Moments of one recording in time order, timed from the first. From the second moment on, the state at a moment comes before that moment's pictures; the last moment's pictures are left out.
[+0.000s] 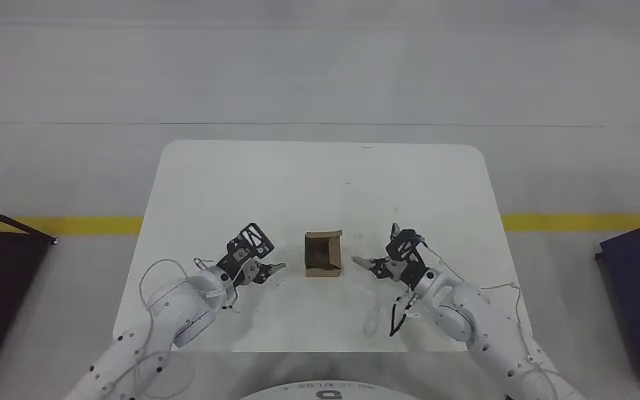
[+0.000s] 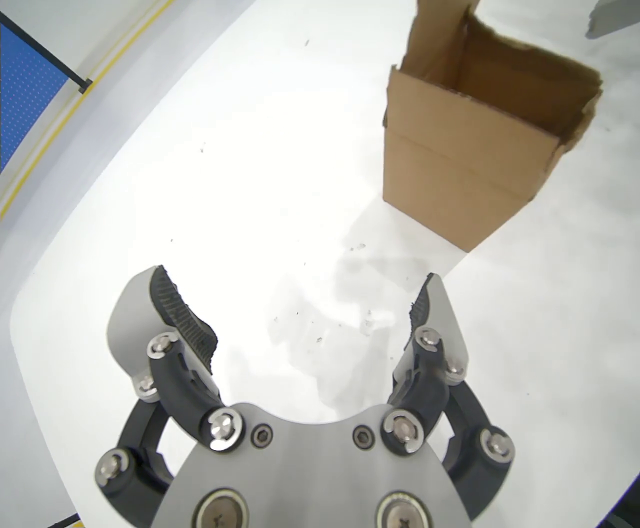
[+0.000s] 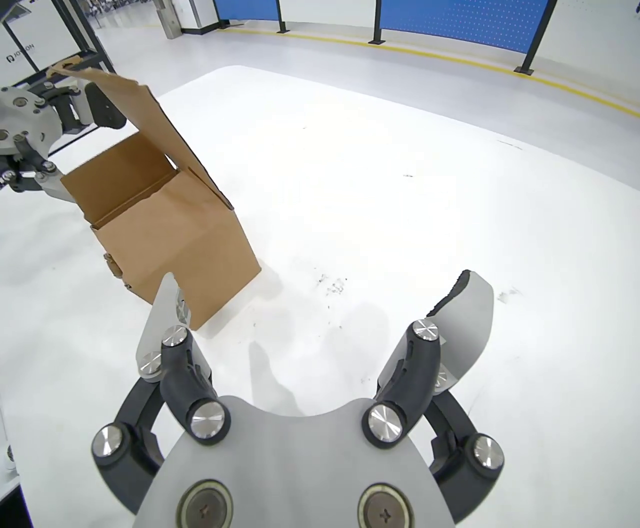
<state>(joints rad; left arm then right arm) 1.62 -0.98 -1.04 -1.84 1.46 -0.18 -0.31 -1.62 -0.84 1.05 -1.64 -1.04 -0.29 -0.15</state>
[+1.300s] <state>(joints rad) 1.57 -1.03 -0.96 -1.81 1.44 -0.26 -0.28 -1.27 -0.99 0.86 -1.44 -1.15 -0.28 -0.06</state>
